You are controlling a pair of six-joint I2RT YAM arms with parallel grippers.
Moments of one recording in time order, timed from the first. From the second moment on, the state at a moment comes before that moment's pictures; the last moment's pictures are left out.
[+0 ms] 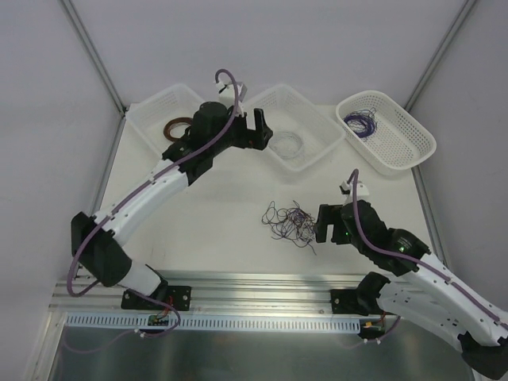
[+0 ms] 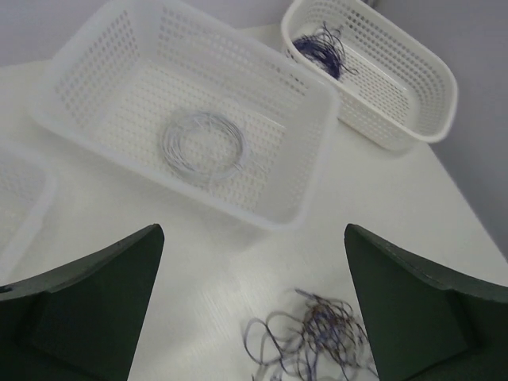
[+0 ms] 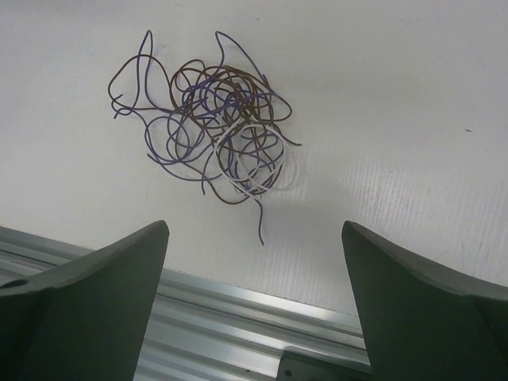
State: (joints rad) left arm -0.62 1.58 1.49 -0.20 -0.04 -0.28; right arm 0.83 0.64 0.73 -0.84 0.36 0.57
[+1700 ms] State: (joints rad) left arm -0.90 1.85 1.20 -0.20 0.15 -0.66; right arm 0.72 1.00 0.58 -0.36 0.10 0.60
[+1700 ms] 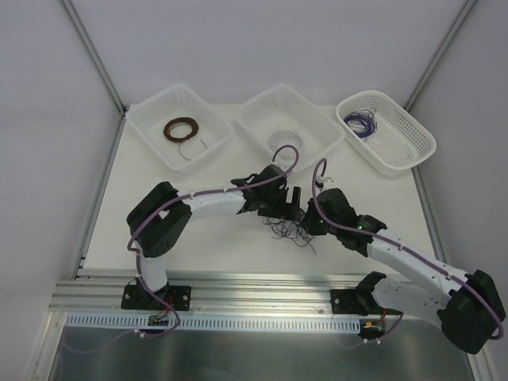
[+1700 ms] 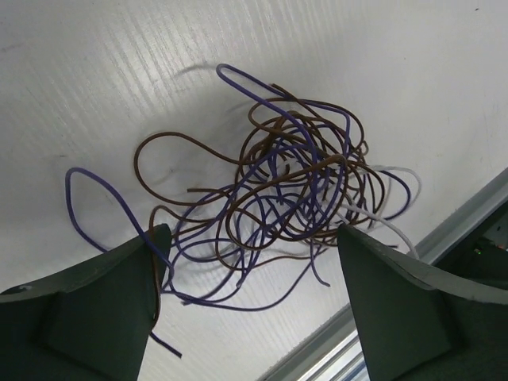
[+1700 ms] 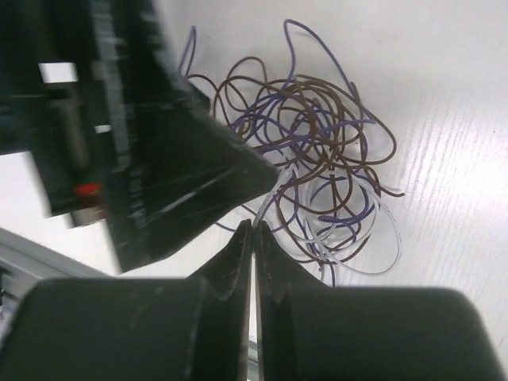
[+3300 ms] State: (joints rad) left arm -0.44 1.48 0.82 -0.53 -0.30 -0.58; right arm 0.71 0.60 1.46 -1.08 0.36 0.32
